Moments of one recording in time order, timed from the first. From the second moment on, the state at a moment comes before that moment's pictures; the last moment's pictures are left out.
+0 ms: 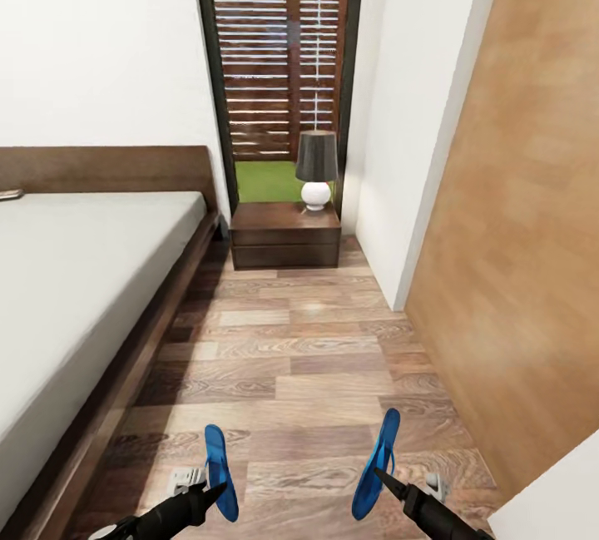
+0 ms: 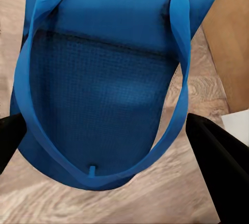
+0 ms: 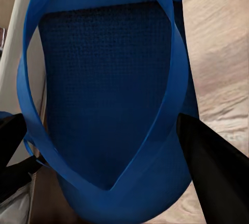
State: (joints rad) left arm -0.51 0.12 0.41 -0.08 -0.13 -0.19 -0.85; right arm -0.46 -0.15 -0.35 -0.09 -0.28 0.00 1.07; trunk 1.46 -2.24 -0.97
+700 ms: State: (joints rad) left arm -0.51 0.12 0.41 -0.08 -0.13 -0.19 -0.85; right arm -0.46 -0.15 -0.35 -0.09 -0.28 0.00 1.07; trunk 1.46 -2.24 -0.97
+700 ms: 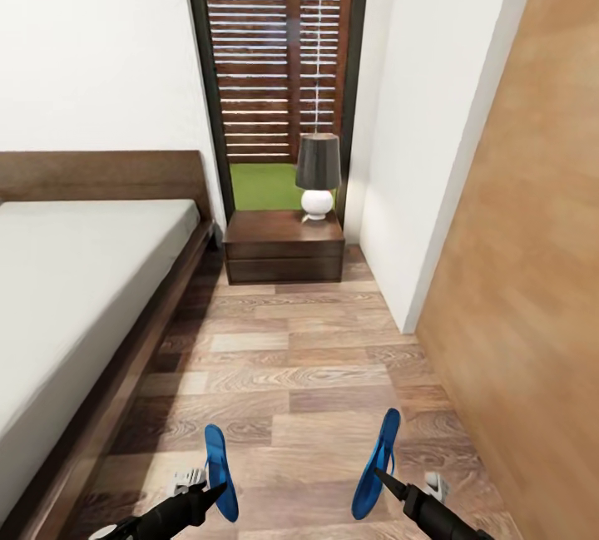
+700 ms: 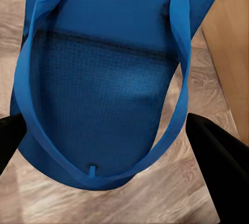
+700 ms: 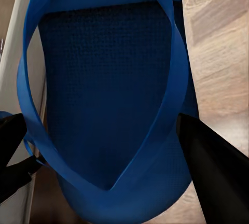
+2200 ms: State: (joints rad) left arm -0.51 0.12 0.41 -0.08 -0.13 -0.19 -0.85; right arm -0.46 -0.15 -0.35 -0.09 -0.28 0.00 1.07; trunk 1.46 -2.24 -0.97
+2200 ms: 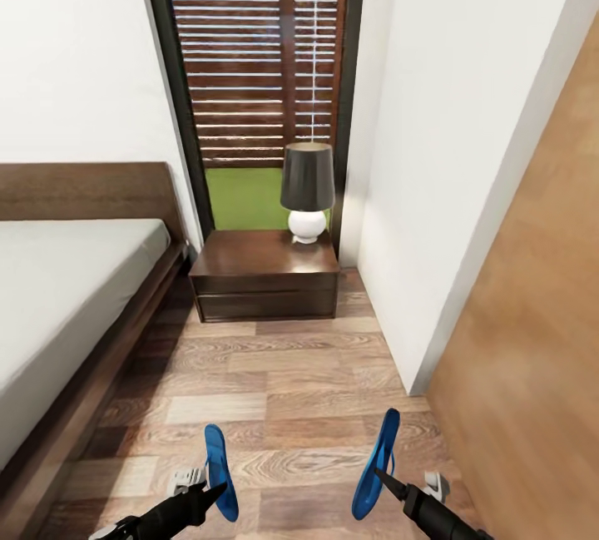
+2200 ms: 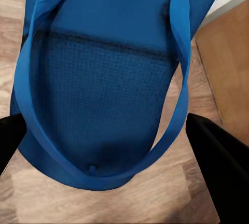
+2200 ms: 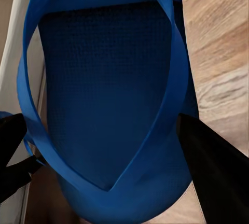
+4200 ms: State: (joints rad) left arm -0.51 0.12 0.41 -0.08 -0.13 -0.19 -0.85; right arm -0.46 -0.15 -0.35 -0.09 -0.28 0.00 1.07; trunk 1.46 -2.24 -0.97
